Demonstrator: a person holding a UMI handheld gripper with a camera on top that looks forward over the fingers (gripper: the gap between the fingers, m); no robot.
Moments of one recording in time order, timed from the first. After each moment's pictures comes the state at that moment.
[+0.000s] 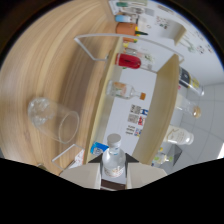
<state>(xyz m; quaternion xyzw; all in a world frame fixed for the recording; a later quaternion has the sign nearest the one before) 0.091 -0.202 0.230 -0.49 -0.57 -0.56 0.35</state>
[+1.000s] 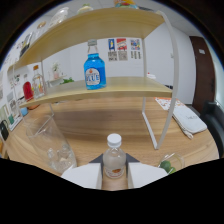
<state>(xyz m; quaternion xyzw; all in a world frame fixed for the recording) 0.157 -0.207 0.044 -0.87 -0.01 0.04 0.50</state>
